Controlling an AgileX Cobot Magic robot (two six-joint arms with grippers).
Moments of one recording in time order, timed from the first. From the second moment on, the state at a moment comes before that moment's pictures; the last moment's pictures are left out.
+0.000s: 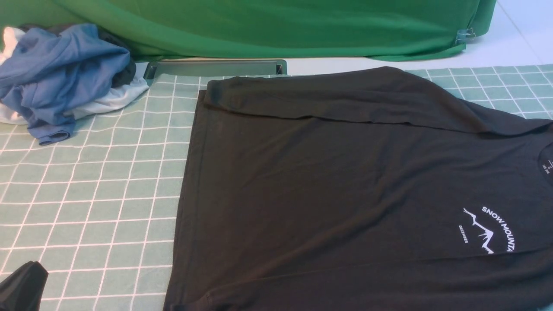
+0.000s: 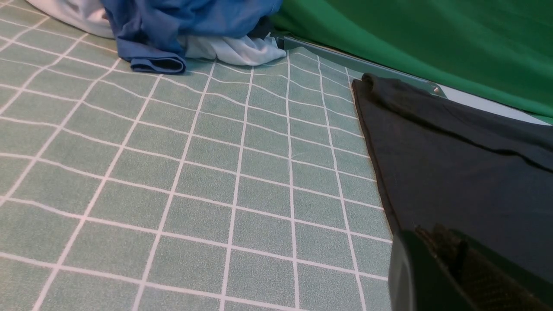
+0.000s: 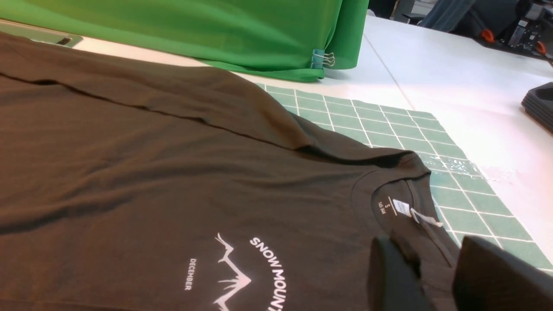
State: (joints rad) right arm -0.07 0.00 0.01 -0.03 0.25 -0.08; left arm -0.03 0.00 0.00 0.01 0.26 -0.24
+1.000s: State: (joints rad) right arm -0.07 0.00 0.01 -0.03 0.24 -0.10; left arm -0.03 0.00 0.00 0.06 0.26 -0.24
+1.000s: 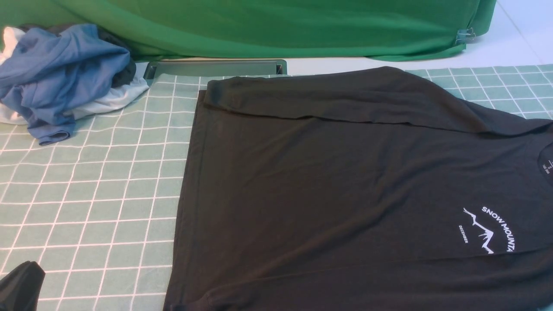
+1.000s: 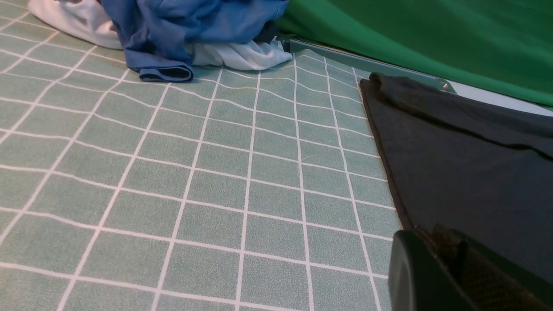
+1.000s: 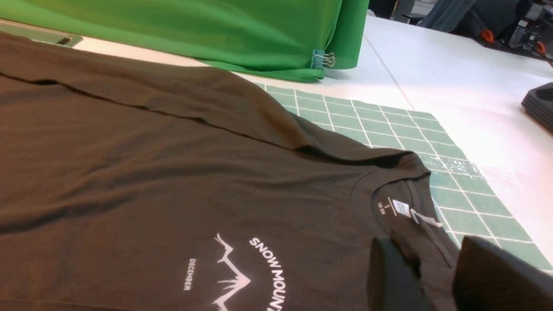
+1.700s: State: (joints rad) right arm -0.07 0.00 0.01 0.25 0.01 0.71; left arm -0.03 0.00 0.00 -0.78 0.11 -0.79
